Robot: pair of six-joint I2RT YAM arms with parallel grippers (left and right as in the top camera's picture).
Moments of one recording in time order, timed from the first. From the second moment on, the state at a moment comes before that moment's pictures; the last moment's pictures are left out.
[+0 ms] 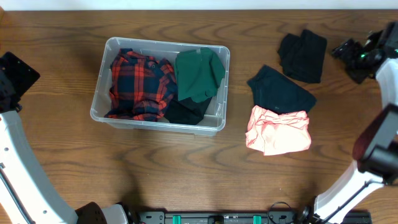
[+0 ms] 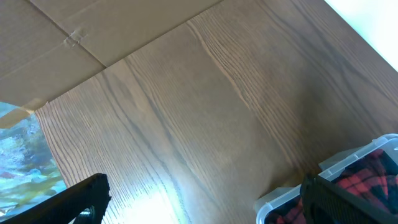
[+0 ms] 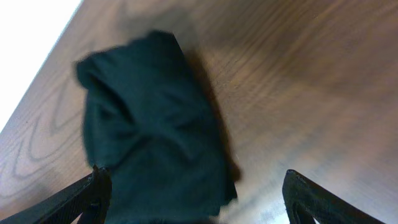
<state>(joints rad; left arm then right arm) 0.44 1.49 2.00 -1.45 -0.35 -0.41 -0.40 2.07 1.61 -0.60 -0.37 0.45</state>
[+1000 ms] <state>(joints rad) 0.44 1.49 2.00 -1.45 -0.35 -0.41 -0.28 2.05 1.60 -0.52 -0.64 0.42</state>
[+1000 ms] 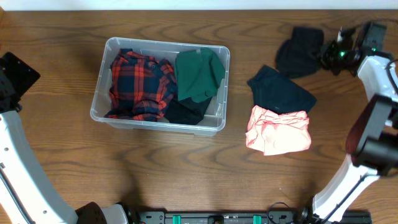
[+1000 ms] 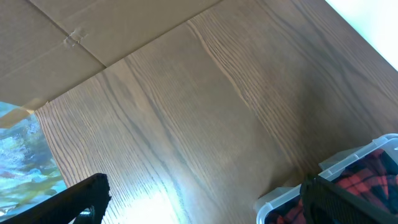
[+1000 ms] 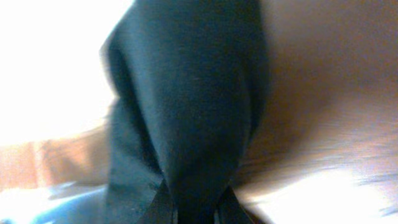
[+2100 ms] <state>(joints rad) 0.44 1.49 2.00 -1.45 -0.35 -0.41 0.49 2.03 1.62 -0.86 -0.62 -0.16</state>
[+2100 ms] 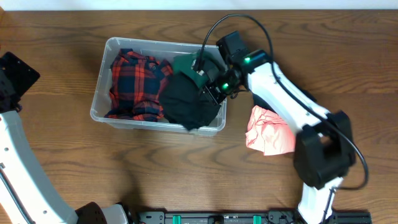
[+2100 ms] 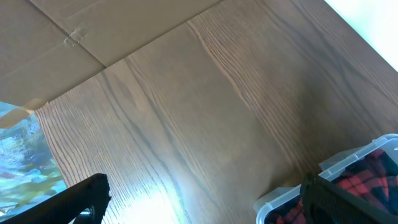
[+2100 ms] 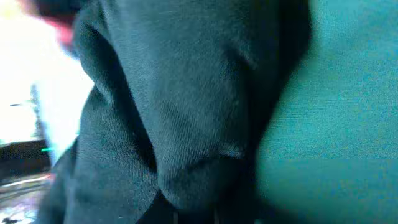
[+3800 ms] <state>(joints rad) 0.44 1.49 2.00 -1.45 -0.35 -0.41 -0.26 2.18 1.55 -0.90 -0.49 0.08</state>
